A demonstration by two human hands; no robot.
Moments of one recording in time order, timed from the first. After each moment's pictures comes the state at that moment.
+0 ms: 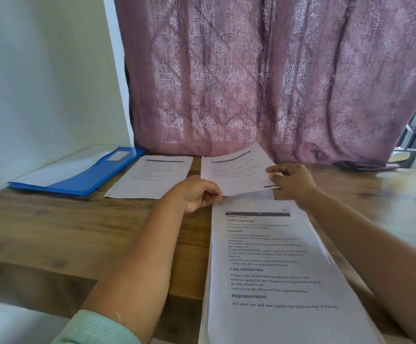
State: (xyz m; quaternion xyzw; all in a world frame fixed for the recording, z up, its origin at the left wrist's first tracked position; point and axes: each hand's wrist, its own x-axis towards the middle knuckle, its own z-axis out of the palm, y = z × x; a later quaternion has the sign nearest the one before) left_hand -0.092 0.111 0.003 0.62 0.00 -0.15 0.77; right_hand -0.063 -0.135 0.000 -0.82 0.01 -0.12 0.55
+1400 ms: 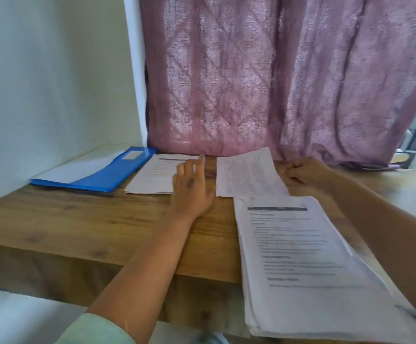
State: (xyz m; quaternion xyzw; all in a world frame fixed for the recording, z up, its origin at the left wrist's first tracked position) left_hand -0.109 0.173 -0.031 0.92 -0.09 0.35 0.17; right_hand -0.065 -0.125 0.025 -0.88 0.02 -0.08 0.46
